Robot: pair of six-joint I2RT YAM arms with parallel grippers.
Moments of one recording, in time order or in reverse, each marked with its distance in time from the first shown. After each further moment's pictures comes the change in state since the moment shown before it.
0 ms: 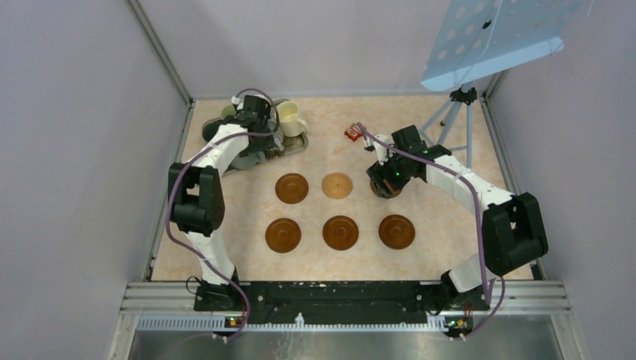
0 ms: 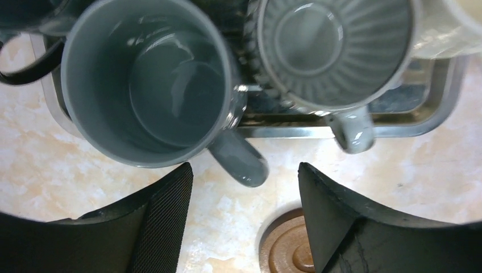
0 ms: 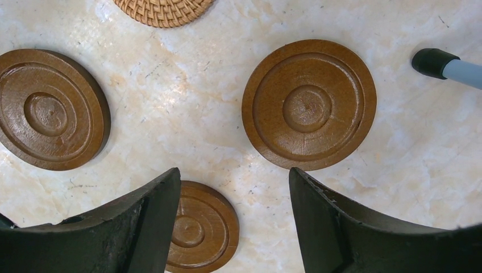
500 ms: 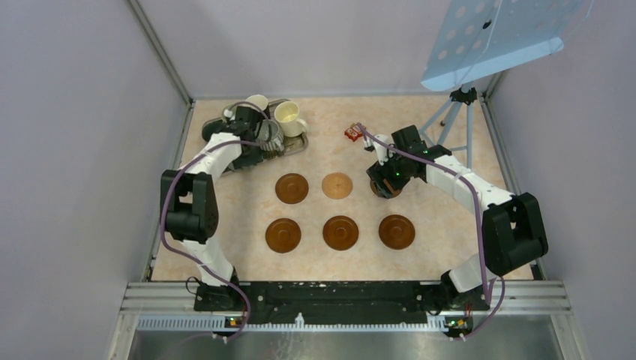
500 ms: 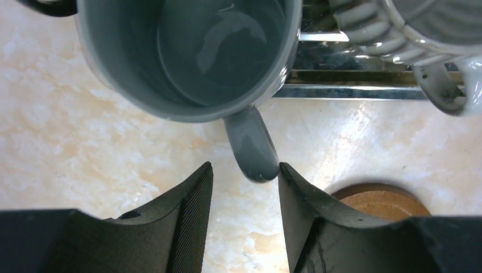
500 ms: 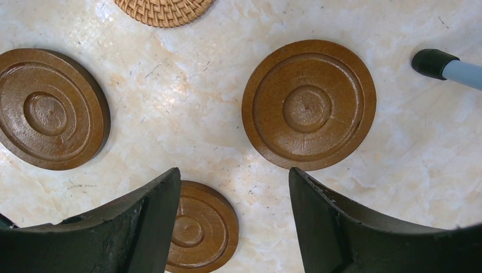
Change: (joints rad) left arm 0.043 -0.067 -0.150 -0.039 -0.009 0.031; right arm 0.000 0.000 0.000 0.000 0.000 -0.003
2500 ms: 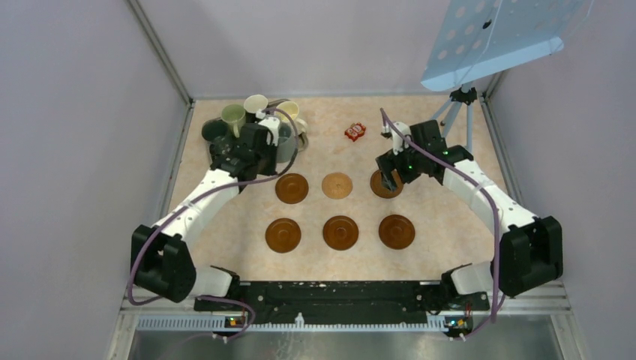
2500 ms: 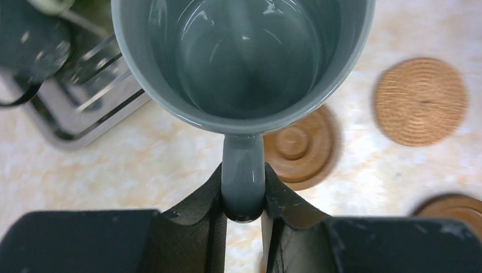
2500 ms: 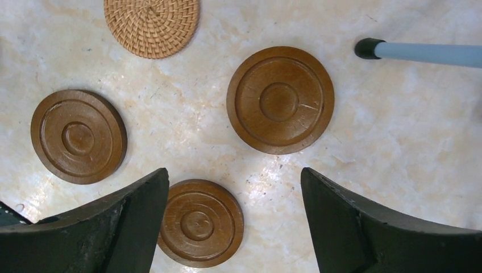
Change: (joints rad) left arm -0.174 -0.440 -0.304 0.212 0.183 0.364; right arm -0.063 -0.130 0.003 -0.008 -0.009 0.111
